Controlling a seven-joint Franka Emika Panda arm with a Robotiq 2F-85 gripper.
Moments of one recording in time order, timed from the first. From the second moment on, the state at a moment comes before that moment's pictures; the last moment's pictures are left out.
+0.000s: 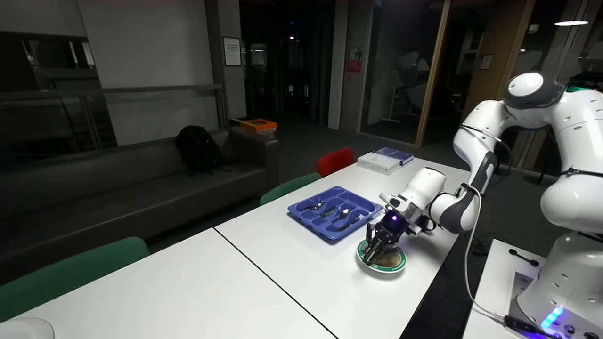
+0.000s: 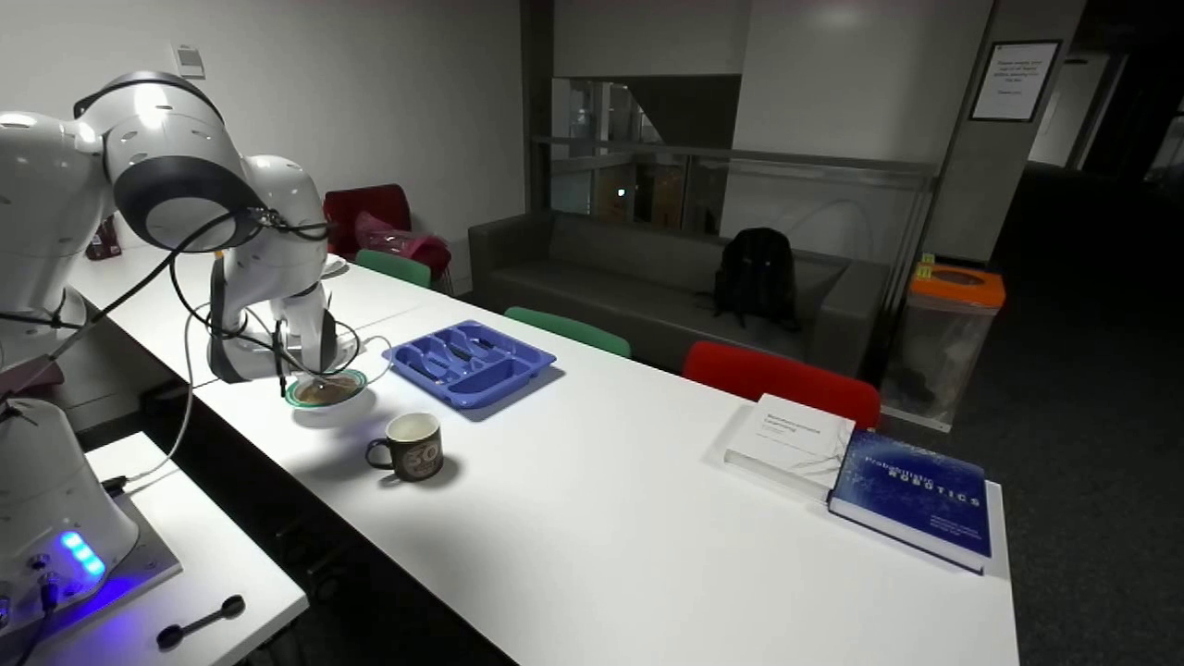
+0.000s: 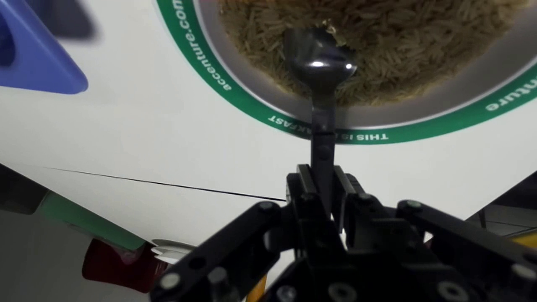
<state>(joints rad) -0.98 0.78 0.84 -2.53 -1.36 3.33 -0.47</state>
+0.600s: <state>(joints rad) -0.98 0.78 0.96 -2.52 -1.24 3.07 -0.47</state>
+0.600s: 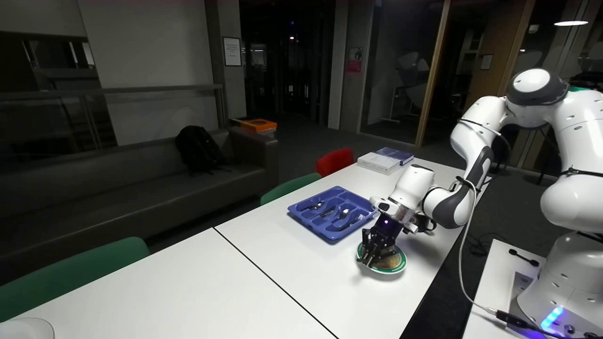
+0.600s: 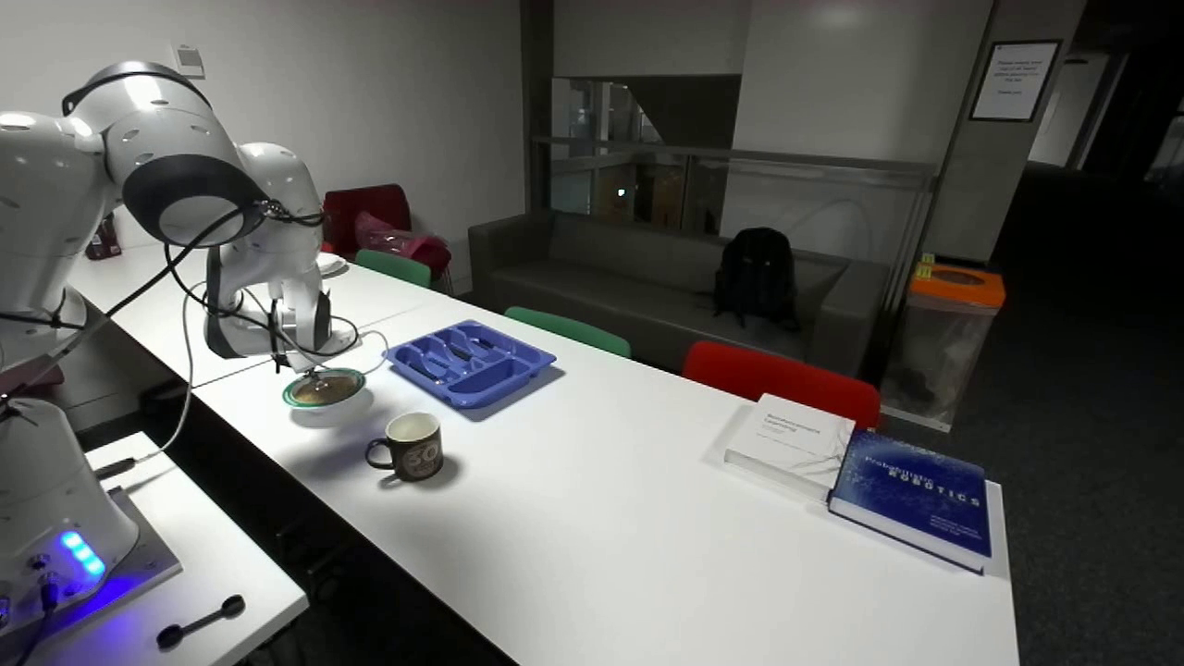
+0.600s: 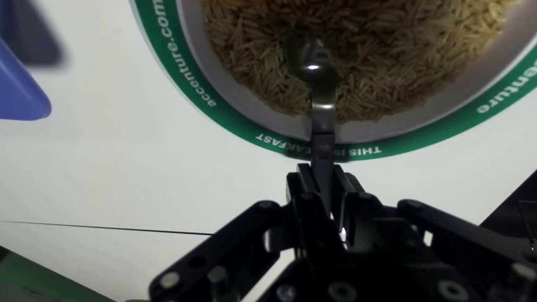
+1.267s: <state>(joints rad) -1.03 0.78 1.09 -2.49 -0.92 2.84 -0.63</state>
